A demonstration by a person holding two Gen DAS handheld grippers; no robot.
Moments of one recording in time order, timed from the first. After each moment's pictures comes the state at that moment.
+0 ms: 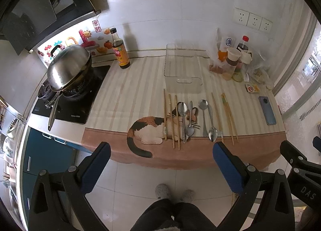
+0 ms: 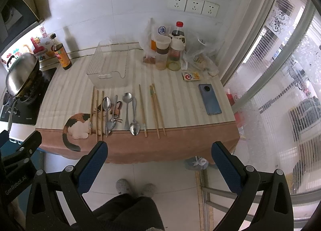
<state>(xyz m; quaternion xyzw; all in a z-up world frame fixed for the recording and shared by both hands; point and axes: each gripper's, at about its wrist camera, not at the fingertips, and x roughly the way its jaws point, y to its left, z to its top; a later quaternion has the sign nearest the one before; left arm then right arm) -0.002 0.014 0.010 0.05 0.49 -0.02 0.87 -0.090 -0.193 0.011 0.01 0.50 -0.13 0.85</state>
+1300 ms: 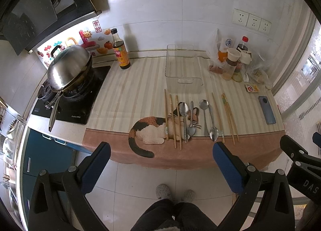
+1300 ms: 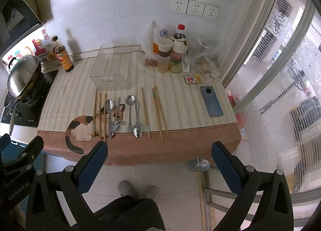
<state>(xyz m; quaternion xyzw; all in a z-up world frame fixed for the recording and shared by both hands) -0.004 0.016 0.014 0.05 0.49 -0.02 0.87 -0.088 -0.184 0.017 0.01 0.50 -0.13 0.86</state>
